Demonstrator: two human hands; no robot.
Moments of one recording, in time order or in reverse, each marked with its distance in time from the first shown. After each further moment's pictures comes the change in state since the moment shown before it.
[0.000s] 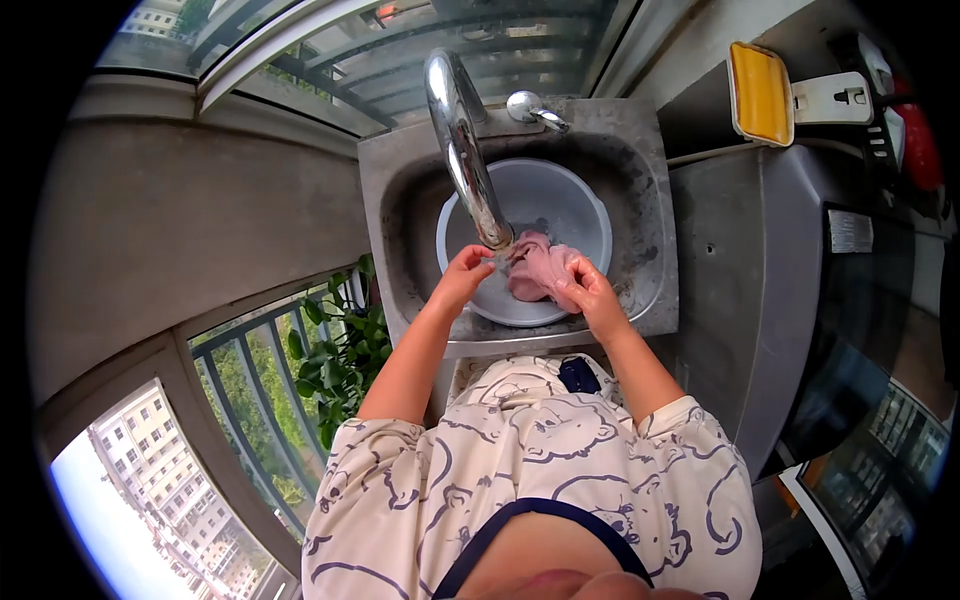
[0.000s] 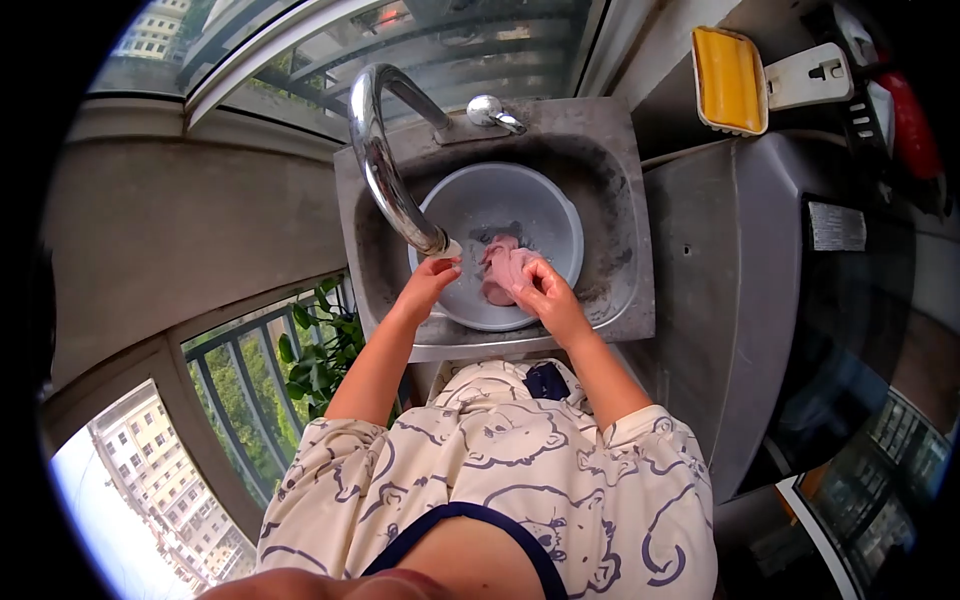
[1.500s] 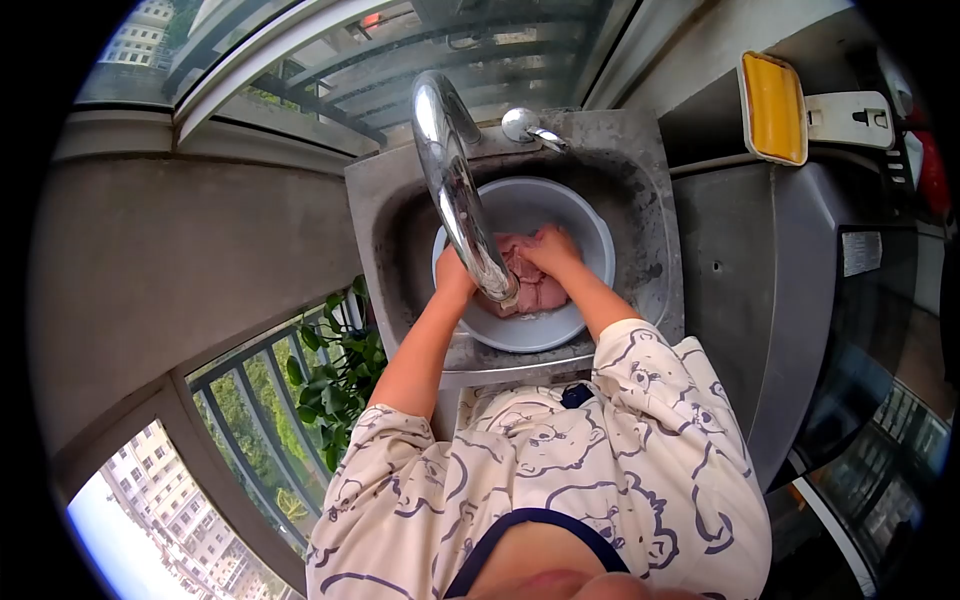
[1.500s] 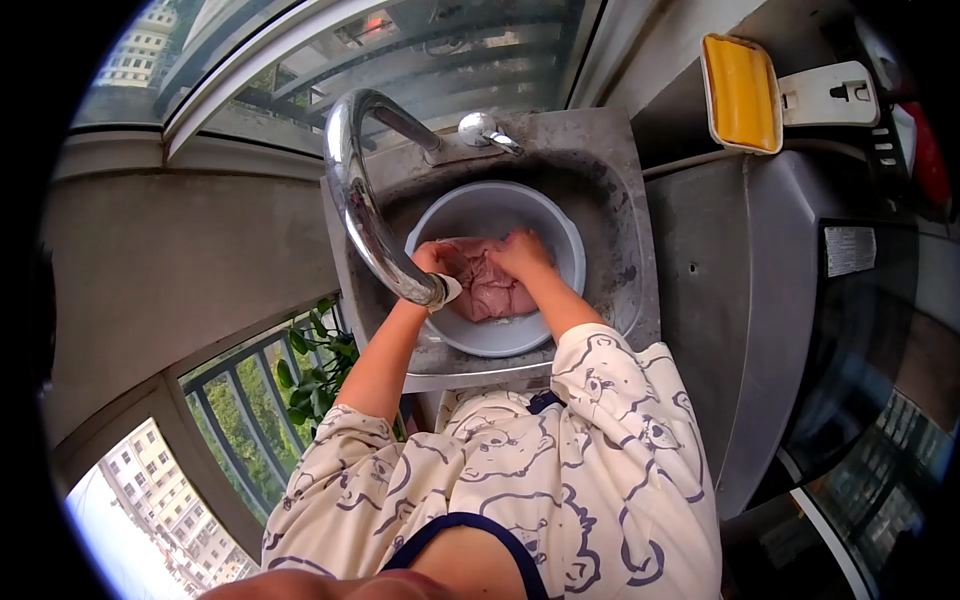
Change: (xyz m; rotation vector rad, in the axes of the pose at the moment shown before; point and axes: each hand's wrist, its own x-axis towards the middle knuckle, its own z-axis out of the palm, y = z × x) left_hand 0.066 0.011 -0.009 0.942 0.318 0.438; right_hand 0.133 0.034 -0.015 -1.281 0.341 0.194
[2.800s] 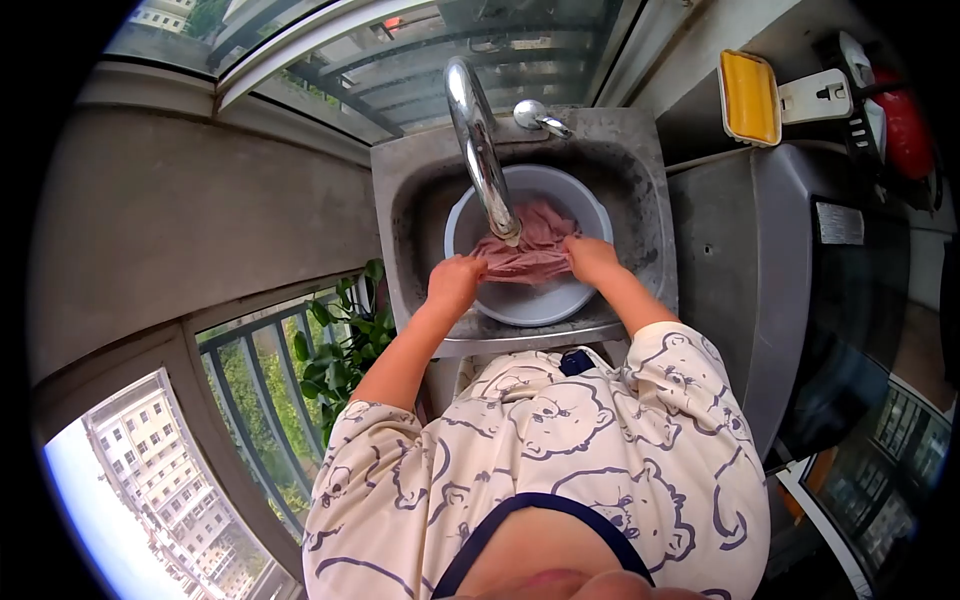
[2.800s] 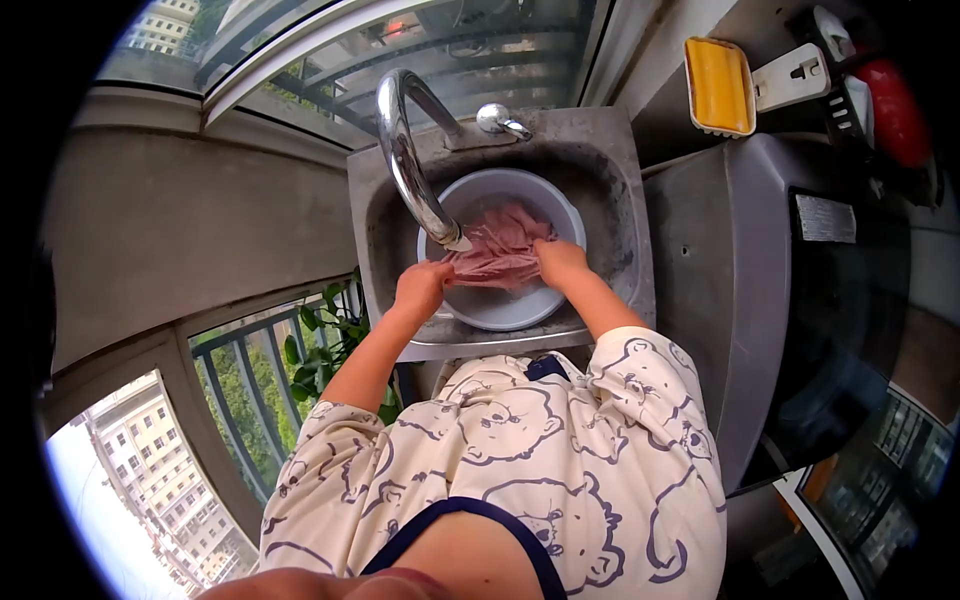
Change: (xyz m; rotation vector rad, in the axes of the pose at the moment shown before) left_hand -0.073 0.021 -0.055 0.396 -0.098 0.421; right_hand -0.053 0.038 -0.038 -0.485 -0.021 -0.365
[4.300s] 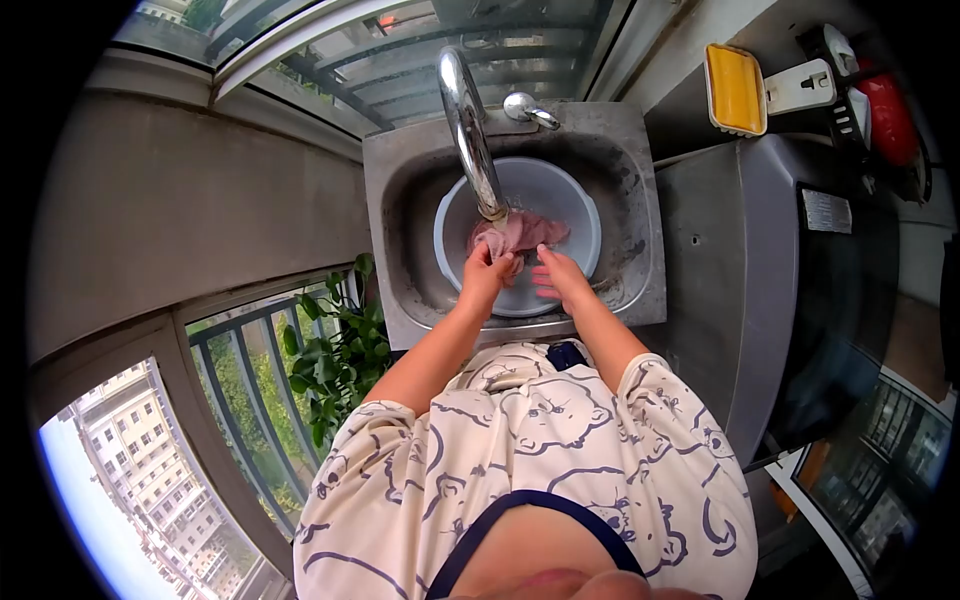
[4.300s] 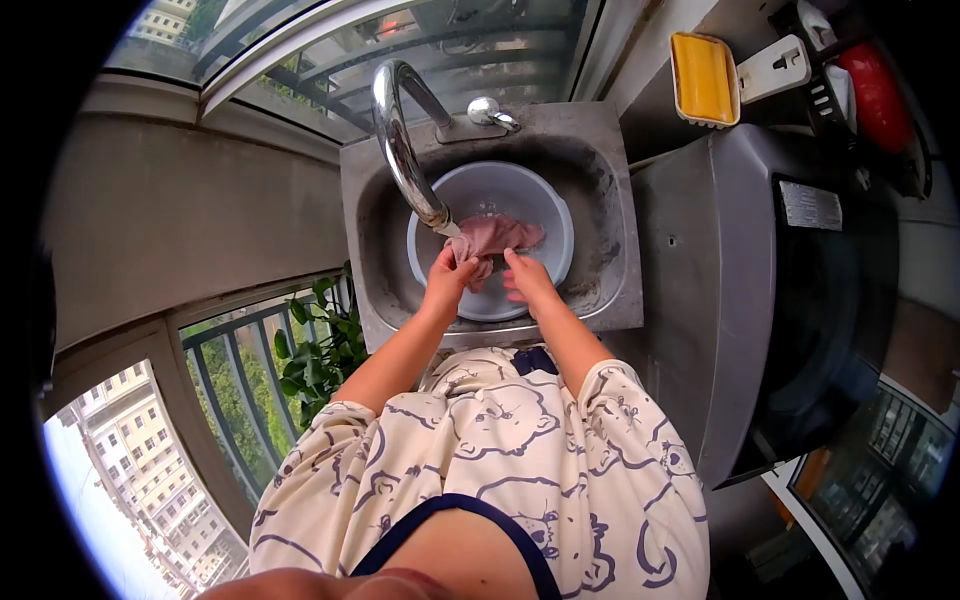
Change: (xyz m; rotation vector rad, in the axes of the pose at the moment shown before) left_hand 0.012 0.060 0.035 -1.605 0.168 -0.717; right_hand -0.028 -0.044 0.017 1.303 -0.182 0.508
